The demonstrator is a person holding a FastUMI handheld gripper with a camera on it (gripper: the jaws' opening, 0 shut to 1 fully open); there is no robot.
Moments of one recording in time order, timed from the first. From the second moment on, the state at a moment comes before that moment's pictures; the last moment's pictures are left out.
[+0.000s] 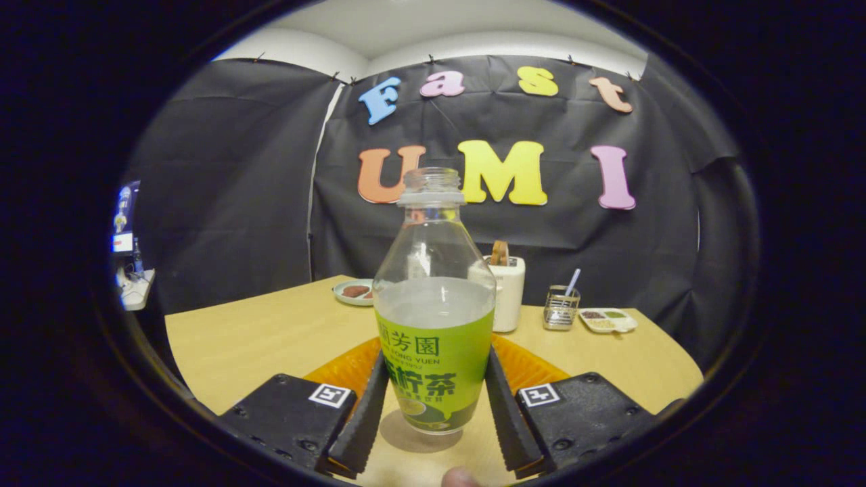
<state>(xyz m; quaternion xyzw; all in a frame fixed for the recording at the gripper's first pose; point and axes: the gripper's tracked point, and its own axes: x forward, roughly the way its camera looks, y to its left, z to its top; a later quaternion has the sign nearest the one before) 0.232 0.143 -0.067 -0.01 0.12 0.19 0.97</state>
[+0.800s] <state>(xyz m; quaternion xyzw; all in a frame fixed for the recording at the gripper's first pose) 0.250 0.165 -0.118 -0.01 0.16 0.20 0.97</state>
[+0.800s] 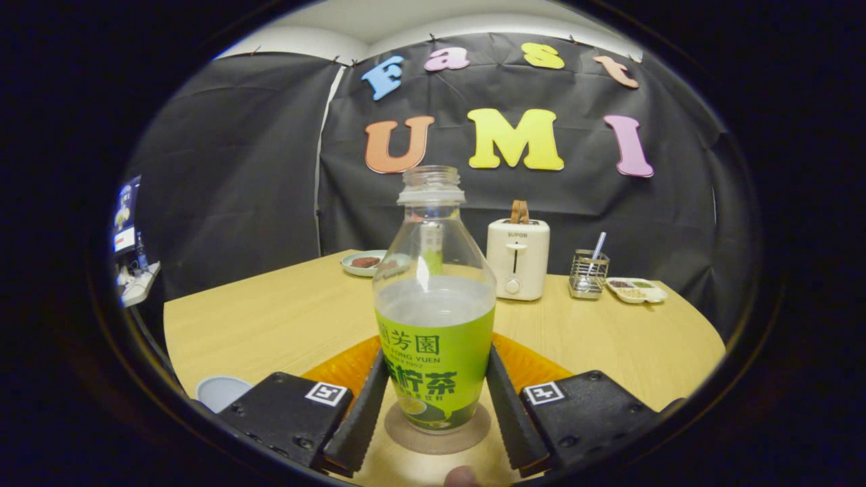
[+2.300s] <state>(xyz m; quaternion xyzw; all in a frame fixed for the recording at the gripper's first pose) 0.043 0.081 0.003 0.03 0.07 0.03 1.00</state>
